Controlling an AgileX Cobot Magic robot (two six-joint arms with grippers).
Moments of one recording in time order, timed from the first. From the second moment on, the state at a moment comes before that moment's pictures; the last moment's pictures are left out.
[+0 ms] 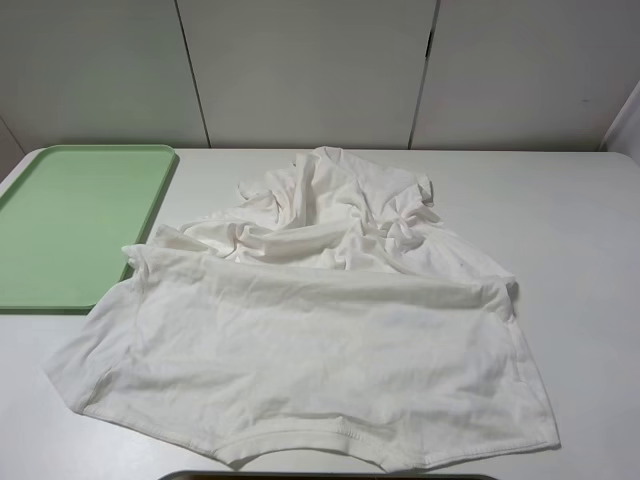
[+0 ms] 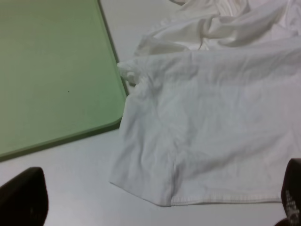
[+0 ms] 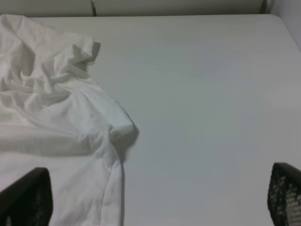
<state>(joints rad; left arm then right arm) -0.02 -0.01 -0.51 -0.12 1.08 0.24 0.00 -0.01 -0.49 -0.01 1.03 0.05</state>
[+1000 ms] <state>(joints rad) -0.02 -0.01 -0.51 -0.12 1.08 0.24 0.00 -0.01 -0.49 -0.01 1.03 0.05</state>
